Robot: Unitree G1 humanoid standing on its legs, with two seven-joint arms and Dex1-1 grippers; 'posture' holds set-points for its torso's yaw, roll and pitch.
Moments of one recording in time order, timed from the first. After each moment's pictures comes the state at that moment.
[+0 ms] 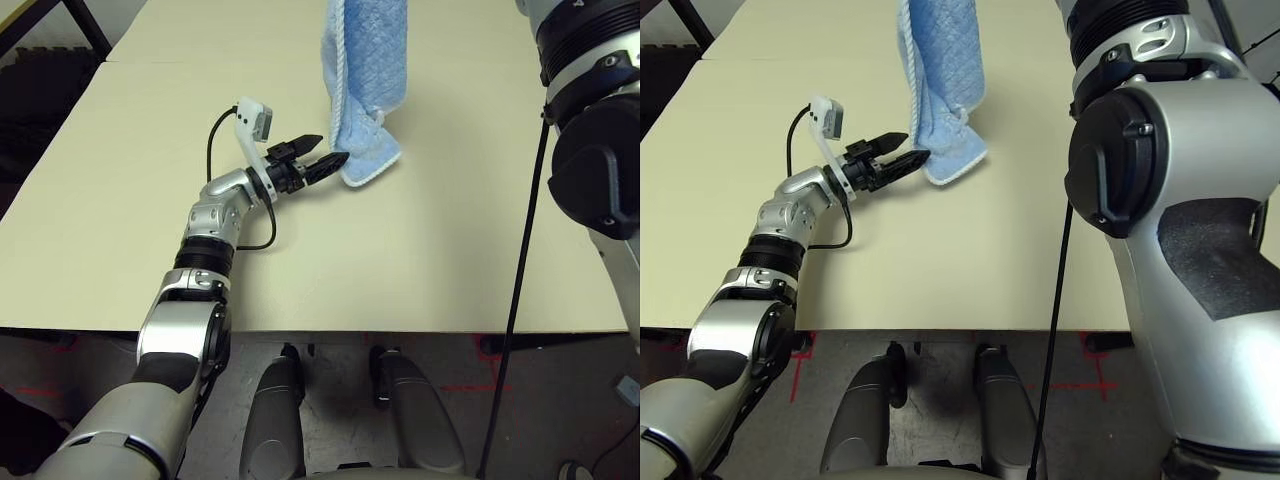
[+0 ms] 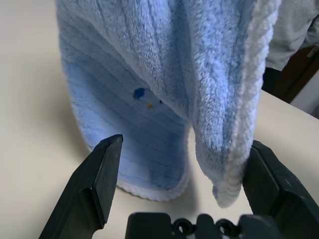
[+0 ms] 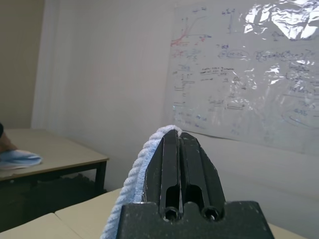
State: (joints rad) left arm -0.97 0.27 0.11 0.81 -0.34 0.21 -0.97; right arm -1.88 -0.31 -0.28 1.32 0.16 -0.24 0.54
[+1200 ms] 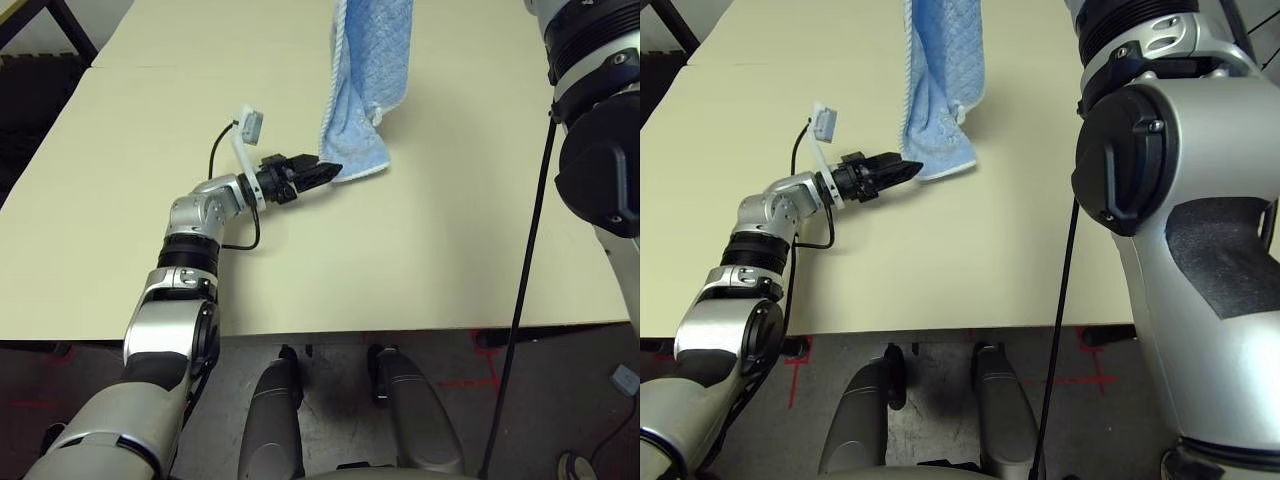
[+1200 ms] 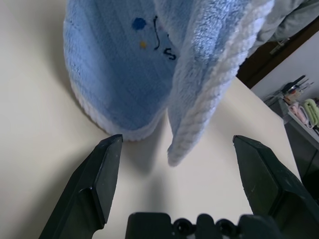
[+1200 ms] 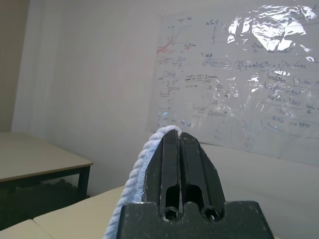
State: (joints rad) left arm -0.93 0.31 0.12 0.76 -0.37 0.49 -1.04; right arm -1.88 -0.32 -0.28 1.32 0.15 -0.28 0.53
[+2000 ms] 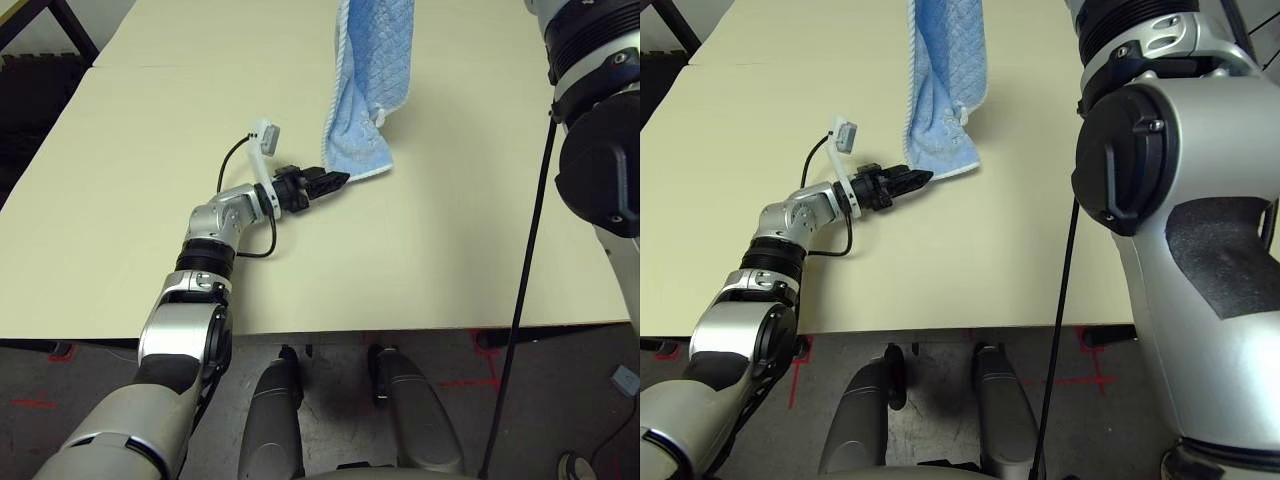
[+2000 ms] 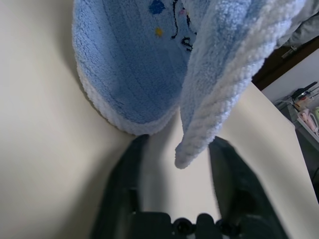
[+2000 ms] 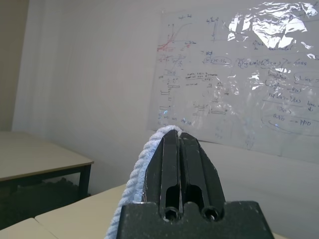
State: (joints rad) left arm -0.94 0.25 0.13 0.81 -0.37 0.48 -0.97; right arm -1.89 -0.32 -0.28 1.32 0.15 -0.27 0.53
